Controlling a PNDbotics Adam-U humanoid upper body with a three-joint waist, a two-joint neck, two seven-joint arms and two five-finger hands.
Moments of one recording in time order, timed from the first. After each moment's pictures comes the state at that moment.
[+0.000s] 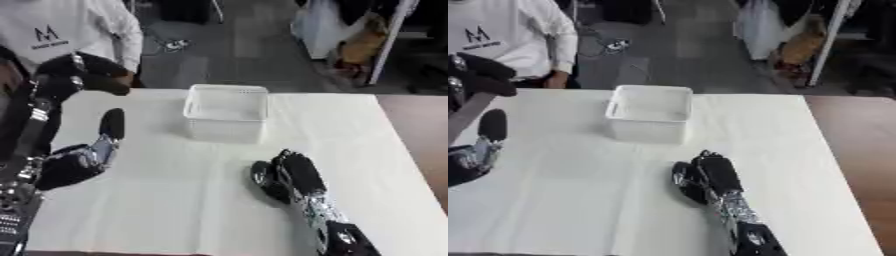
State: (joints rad) left arm -0.27 0.47 -0.06 -1.99 -0.44 -0.48 0.12; right arm -0.65 0.08 -0.12 -0.81 1.51 -0.23 -0.34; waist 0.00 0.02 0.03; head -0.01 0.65
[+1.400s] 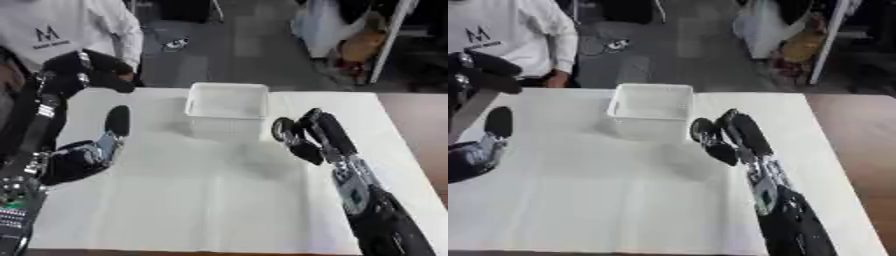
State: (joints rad) left arm -0.26 0.48 -0.06 -1.99 -0.44 -0.48 0.12; right arm -0.75 -0.07 -0.08 -0.94 1.04 -0.39 -0.09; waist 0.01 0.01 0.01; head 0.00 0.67
